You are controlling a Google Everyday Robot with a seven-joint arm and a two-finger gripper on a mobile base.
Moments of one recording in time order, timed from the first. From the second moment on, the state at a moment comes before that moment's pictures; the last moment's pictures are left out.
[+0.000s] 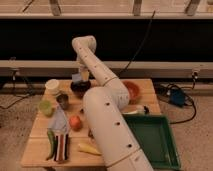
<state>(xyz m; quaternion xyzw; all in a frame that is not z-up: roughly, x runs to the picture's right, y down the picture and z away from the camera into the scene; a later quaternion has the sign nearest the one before) -0.145 -0.079 0.966 -0.28 -0.14 -0.17 0.93</state>
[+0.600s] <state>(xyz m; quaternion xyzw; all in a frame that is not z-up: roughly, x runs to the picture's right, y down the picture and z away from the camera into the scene) -0.154 -0.038 0.940 -0.29 -0.18 -0.20 0.92</state>
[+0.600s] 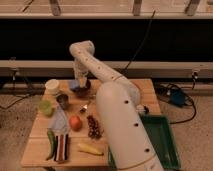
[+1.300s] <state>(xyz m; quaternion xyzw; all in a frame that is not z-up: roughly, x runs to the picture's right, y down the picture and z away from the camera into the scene) -0.074 -0.054 0.955 -0.30 -0.14 -0.14 0.93</state>
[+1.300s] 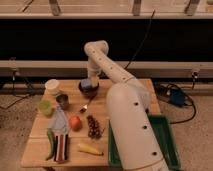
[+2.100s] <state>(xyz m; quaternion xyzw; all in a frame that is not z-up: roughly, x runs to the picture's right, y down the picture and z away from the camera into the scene) -0.136 -0.071 0.950 -0.29 -0.15 -0.18 0.93</state>
